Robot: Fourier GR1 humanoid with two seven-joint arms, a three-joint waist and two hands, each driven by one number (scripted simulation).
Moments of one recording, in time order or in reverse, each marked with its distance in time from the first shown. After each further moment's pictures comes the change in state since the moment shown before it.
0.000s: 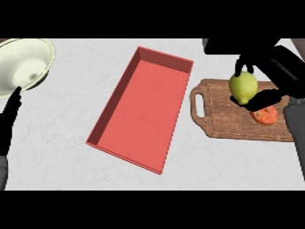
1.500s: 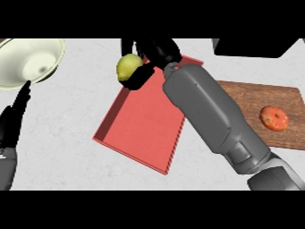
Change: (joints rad) left arm -0.063 -0.024 -0.009 0.041 -0.032 -0.018 -0.016; right arm -0.588 0.355 0.362 0.616 -0.353 -0.258 0.553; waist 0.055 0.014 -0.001
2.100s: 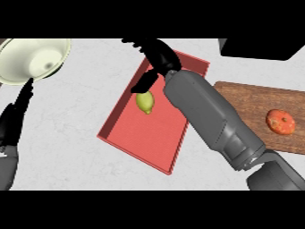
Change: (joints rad) left arm -0.011 -0.002 -0.009 -0.014 -0.001 -0.018 -0.002; right arm -0.035 0.001 0.115 0.221 -0.282 -0.096 -0.055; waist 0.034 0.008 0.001
